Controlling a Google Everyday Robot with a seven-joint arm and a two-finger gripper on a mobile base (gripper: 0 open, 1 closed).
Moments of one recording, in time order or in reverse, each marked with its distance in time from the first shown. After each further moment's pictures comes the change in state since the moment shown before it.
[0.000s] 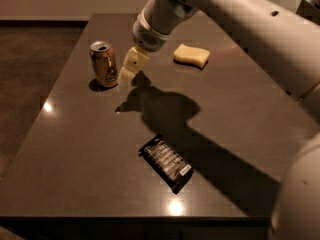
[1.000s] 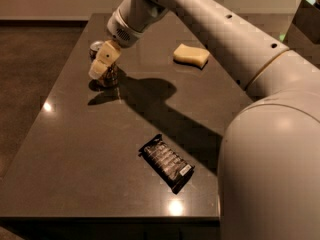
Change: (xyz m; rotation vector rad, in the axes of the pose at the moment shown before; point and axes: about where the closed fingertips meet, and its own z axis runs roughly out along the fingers) arm -0.069 -0.008 0.052 -0.122 -0.148 0.004
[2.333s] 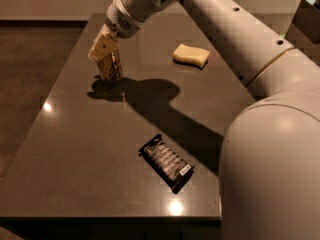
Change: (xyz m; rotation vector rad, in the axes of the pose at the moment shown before) arm -0.024 0.005 -0.024 -0.024 -0.058 -0.025
